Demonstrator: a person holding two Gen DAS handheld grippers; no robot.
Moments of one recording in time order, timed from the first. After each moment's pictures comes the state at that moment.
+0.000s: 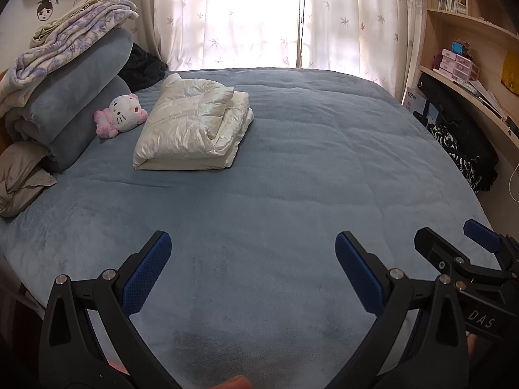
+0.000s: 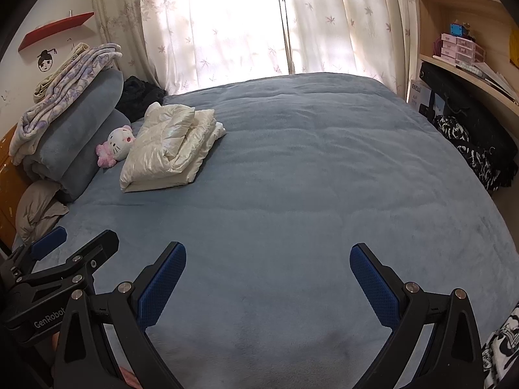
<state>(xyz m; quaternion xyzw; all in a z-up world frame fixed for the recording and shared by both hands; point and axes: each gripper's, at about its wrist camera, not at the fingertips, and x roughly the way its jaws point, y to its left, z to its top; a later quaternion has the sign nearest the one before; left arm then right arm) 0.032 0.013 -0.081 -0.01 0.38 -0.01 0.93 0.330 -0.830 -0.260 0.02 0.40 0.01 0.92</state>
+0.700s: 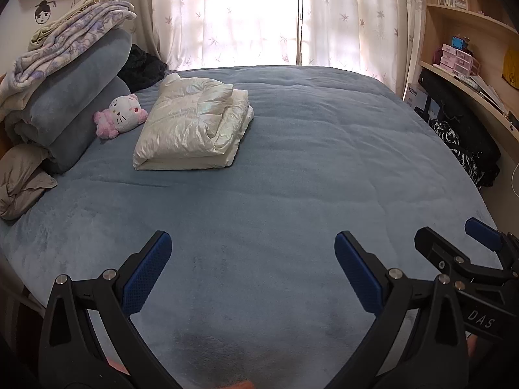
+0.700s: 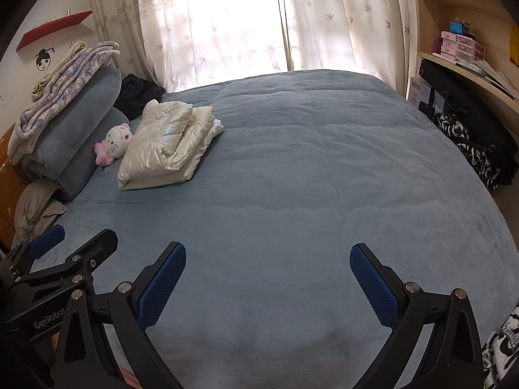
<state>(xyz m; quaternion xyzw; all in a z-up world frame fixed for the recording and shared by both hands) 0.036 0.012 -0.086 0.00 0.38 -0.01 0.92 0.329 -0.828 -0.269 0.02 0.40 0.00 0.92</state>
